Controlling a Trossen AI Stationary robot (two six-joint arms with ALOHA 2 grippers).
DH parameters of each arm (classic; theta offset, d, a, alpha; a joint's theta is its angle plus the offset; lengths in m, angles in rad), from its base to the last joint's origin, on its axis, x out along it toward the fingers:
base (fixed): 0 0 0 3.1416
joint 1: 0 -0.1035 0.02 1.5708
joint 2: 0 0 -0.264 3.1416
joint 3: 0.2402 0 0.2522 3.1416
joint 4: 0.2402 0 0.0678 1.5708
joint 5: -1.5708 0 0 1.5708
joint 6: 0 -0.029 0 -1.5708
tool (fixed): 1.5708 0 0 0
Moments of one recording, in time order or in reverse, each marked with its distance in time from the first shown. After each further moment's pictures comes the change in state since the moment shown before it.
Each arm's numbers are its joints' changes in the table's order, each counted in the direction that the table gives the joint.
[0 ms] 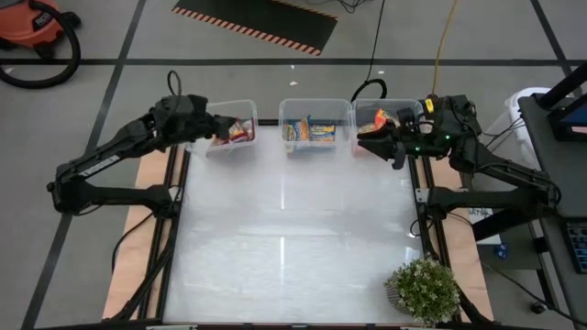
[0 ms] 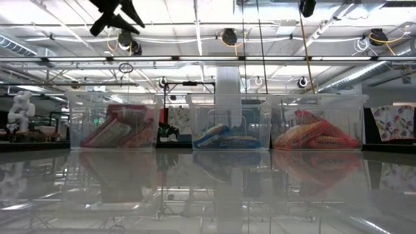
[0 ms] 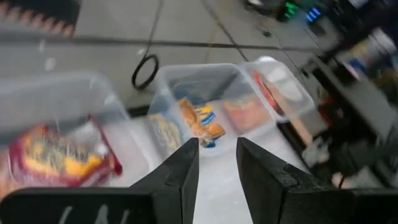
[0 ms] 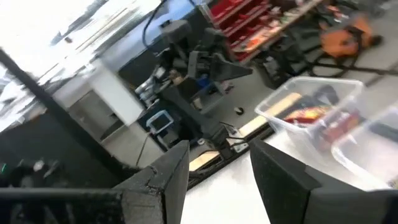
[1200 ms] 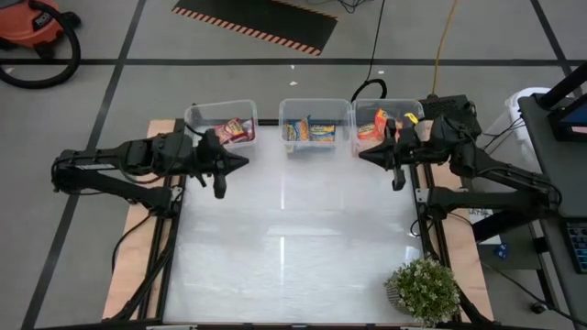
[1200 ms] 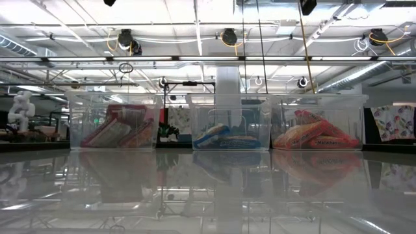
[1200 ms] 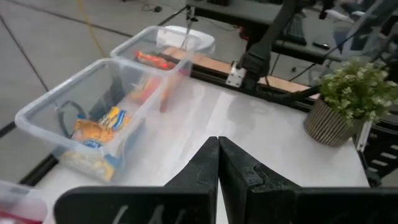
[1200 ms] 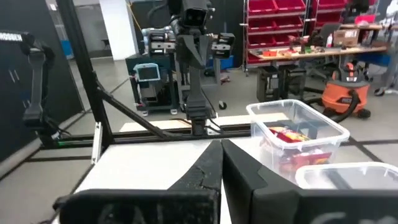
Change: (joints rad) left arm 0.505 -0.007 0.000 -0.077 0.083 -0.437; right arm -0.023 -0.060 -0.081 0.034 0.090 0.564
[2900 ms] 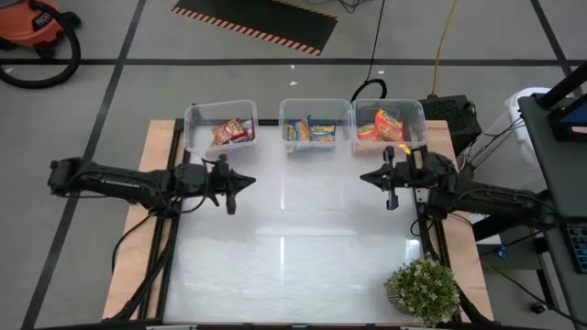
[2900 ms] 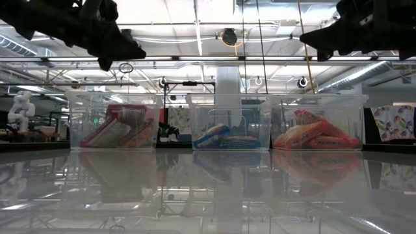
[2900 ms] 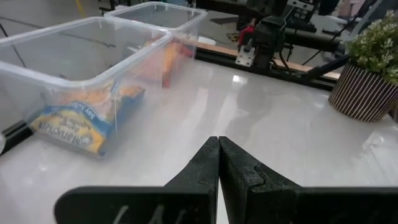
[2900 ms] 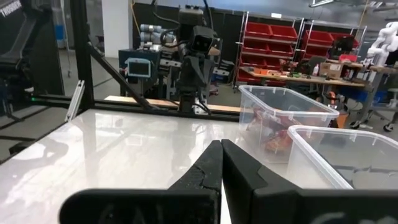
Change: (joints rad) left arm -0.009 -0.113 -0.728 -0.729 -0.010 -0.064; right arm 0.004 -0.283 -0.641 -0.428 -0.024 0.160
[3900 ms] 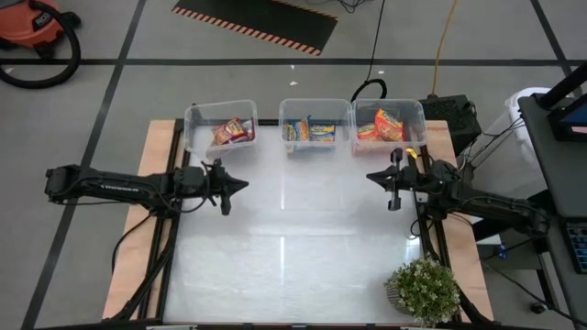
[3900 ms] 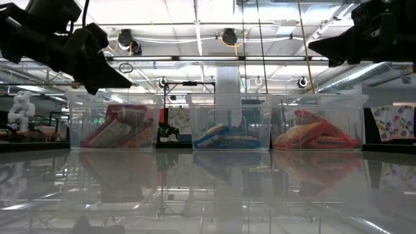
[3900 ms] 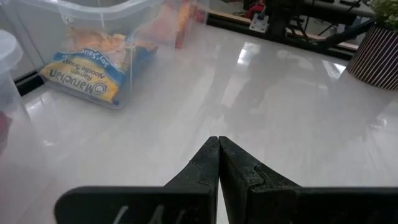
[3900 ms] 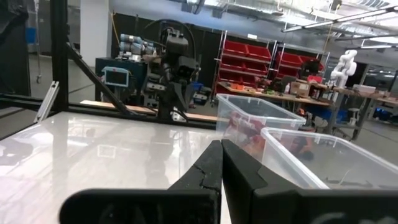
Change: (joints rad) left arm -0.081 -0.099 -0.181 -0.004 -0.080 0.013; right arm 0.009 -0.214 -0.133 0.007 -0.080 0.041
